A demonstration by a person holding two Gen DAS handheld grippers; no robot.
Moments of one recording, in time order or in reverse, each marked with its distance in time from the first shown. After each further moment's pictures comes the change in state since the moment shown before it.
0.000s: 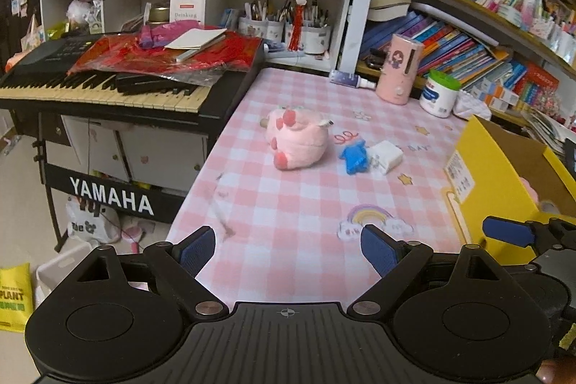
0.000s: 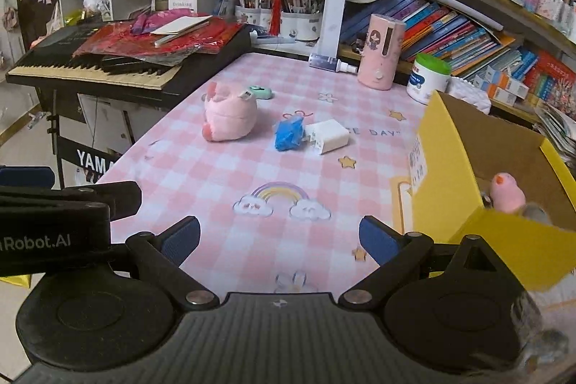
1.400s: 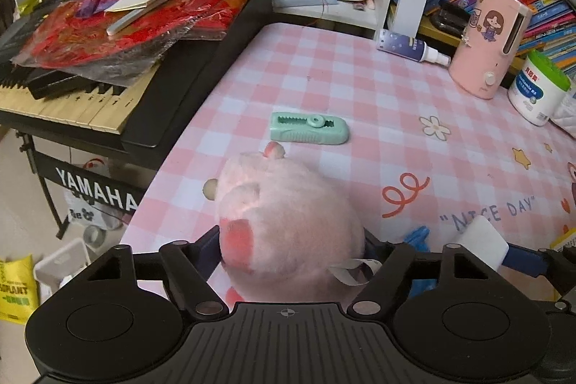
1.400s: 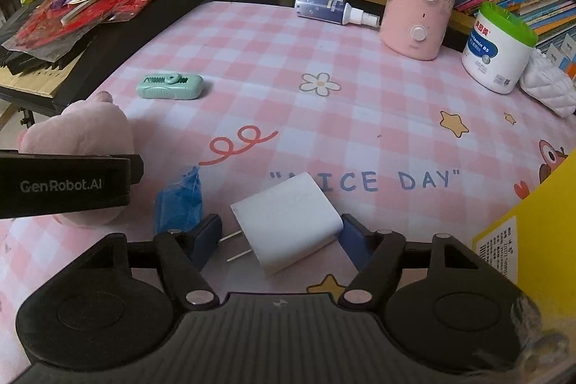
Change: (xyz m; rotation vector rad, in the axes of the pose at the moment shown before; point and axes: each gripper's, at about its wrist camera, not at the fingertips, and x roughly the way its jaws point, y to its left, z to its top) left arm 0.231 -0.032 0.101 -0.040 0.205 0.134; right arm 0.241 -0.081 0.098 0.024 0.222 0.090
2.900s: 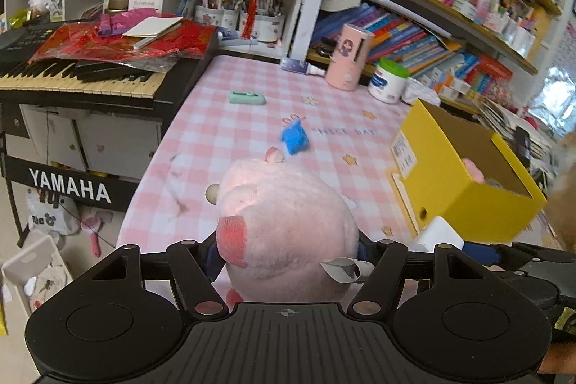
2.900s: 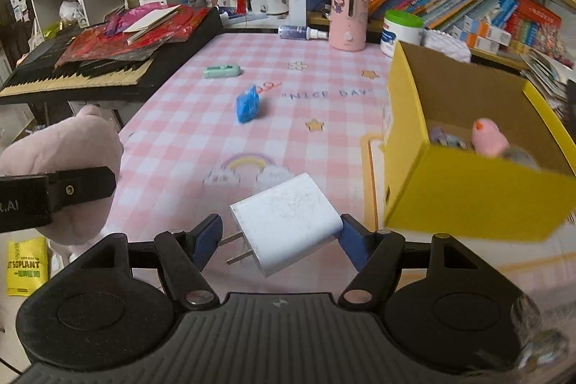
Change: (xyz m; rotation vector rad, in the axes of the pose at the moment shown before) left arm -0.230 0.064 -0.171 0.079 -0.159 -0.311; right arm -0.225 0.057 -0.175 0.116 -0.138 -0.068
